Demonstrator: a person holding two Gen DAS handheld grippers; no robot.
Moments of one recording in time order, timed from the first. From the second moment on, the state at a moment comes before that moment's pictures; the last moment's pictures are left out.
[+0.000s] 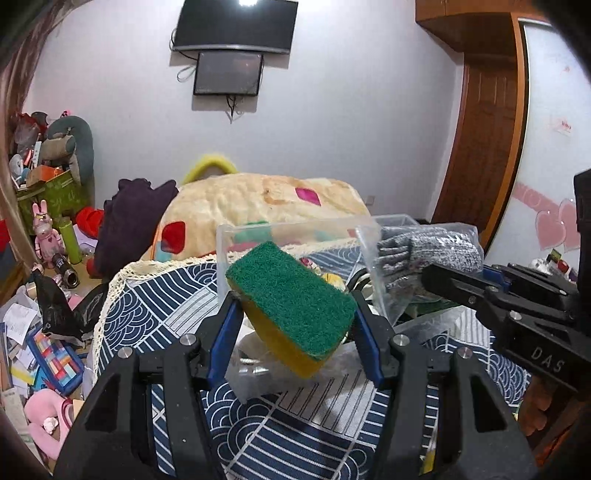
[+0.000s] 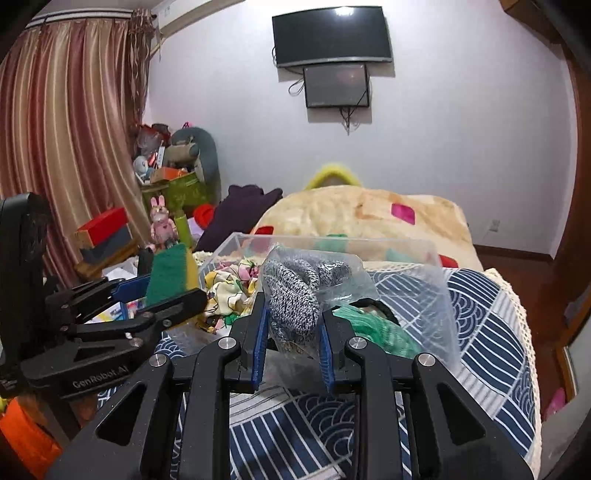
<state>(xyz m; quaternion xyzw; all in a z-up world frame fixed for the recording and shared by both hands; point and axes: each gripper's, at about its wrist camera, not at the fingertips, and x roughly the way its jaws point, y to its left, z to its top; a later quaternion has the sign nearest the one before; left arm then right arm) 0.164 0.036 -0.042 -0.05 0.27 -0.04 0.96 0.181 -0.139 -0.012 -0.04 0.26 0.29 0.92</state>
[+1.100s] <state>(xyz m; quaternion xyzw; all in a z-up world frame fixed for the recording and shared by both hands) 0.166 0.028 -0.054 -0.03 0.30 -0.04 0.95 0.181 -0.151 -0.020 -0.07 0.30 0.29 0.91</state>
